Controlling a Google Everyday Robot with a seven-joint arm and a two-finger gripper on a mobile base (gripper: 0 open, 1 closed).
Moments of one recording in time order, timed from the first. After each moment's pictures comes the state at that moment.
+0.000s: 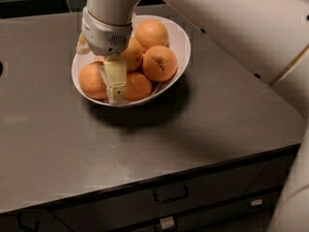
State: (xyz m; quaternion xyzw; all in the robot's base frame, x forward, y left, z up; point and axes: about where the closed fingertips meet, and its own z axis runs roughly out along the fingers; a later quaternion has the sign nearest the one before) arm 0.519 0.121 0.925 -0.87 0.46 0.08 0.16
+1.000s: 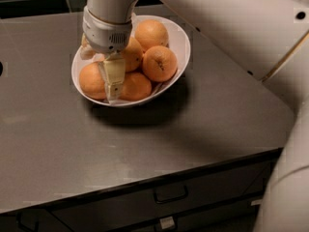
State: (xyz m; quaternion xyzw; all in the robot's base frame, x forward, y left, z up) arm 0.531 0.119 0.924 -0.87 0.46 0.07 0.15
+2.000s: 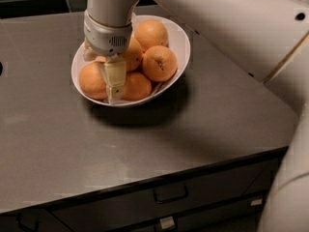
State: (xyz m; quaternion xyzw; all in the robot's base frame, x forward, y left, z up) arm 0.533 0.116 0.917 -0.87 0.47 0.06 0.14
